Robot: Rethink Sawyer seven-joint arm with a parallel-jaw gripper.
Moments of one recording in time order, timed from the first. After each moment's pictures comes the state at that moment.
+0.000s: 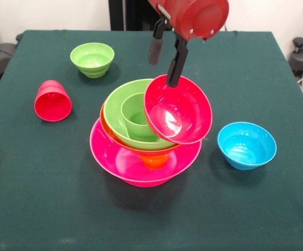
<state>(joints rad) -0.06 -0.46 -0.23 0.92 0.02 0.99 2.77</state>
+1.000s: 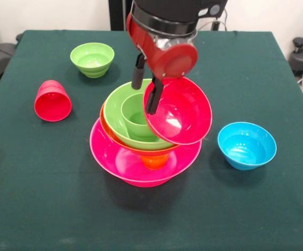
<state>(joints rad) -0.09 -0.37 -0.23 0.88 0.01 1.00 2.77</state>
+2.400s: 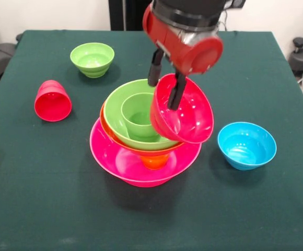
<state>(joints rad) -0.08 -0.41 -0.18 0.88 -0.01 1.02 2.69</state>
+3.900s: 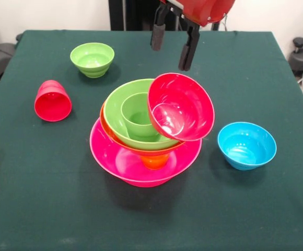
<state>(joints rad) -0.09 -0.54 -0.14 1.00 -0.03 1.02 2.50</state>
